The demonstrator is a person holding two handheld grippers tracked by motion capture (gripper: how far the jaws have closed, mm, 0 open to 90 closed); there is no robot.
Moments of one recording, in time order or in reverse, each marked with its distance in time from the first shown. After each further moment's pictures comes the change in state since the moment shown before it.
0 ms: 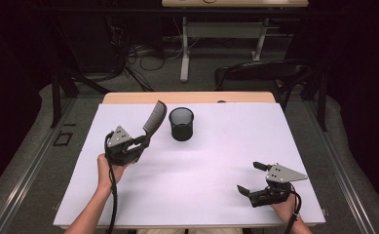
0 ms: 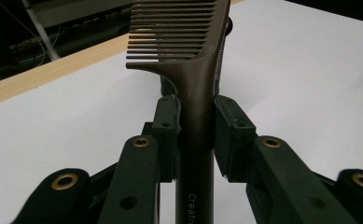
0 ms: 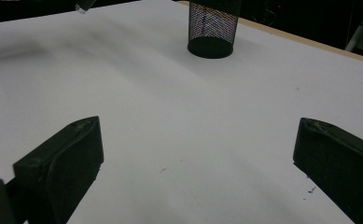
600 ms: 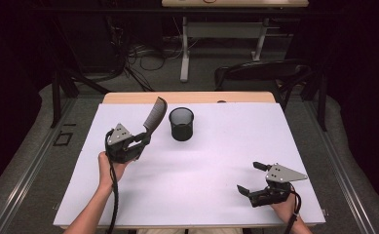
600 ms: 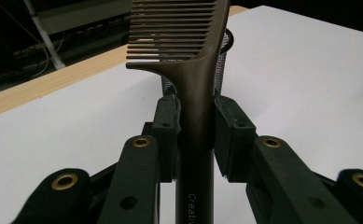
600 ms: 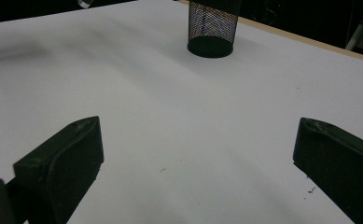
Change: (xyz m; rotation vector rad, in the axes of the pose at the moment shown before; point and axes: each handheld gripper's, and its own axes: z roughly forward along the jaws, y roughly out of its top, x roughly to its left) left arm 0.000 0.007 0.001 -0.027 0.009 -0.001; right arm 0.000 0.000 0.001 0.001 -0.001 0.002
